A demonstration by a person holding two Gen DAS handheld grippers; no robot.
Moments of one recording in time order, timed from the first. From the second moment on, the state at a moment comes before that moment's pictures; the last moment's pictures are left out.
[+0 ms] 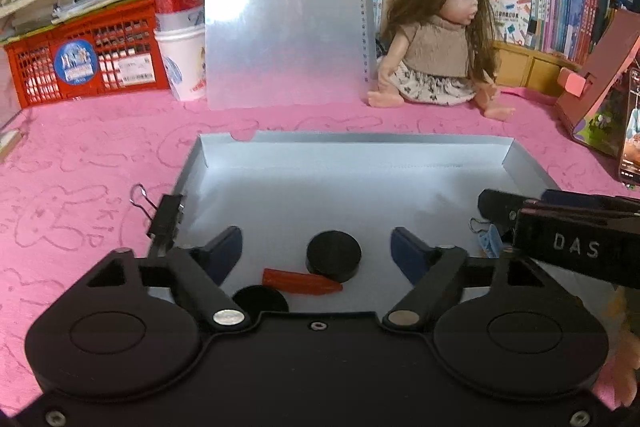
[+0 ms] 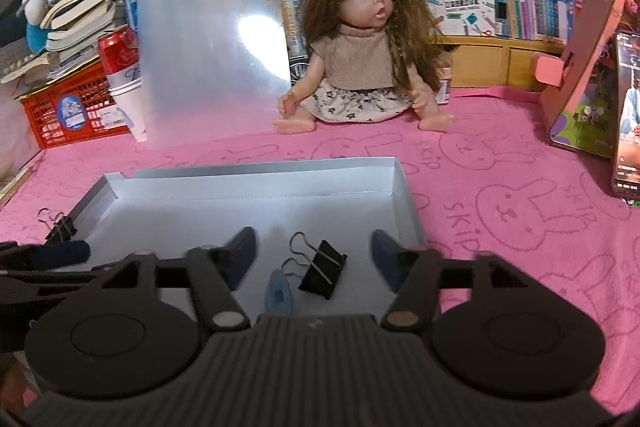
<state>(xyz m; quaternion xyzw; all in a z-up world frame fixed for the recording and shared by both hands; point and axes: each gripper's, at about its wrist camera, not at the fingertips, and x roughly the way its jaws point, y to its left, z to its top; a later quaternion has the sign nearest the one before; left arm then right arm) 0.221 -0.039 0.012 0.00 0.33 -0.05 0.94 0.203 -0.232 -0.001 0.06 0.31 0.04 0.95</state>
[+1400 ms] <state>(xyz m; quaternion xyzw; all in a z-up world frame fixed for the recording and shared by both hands) 0.134 -0.013 0.043 -0.01 0.29 -0.09 0.95 0.121 -0.223 0.034 -0.01 0.23 0.07 0.97</state>
